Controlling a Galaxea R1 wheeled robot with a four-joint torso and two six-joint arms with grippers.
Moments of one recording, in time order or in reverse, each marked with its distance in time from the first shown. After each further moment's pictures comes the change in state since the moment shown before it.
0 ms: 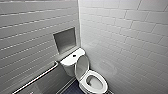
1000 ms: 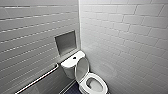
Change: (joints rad) left arm 0.016 -0.006 0.000 0.000 0.003 0.000; right arm -0.009 0.009 -0.007 0.000 0.000 0.000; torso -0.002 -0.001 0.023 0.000
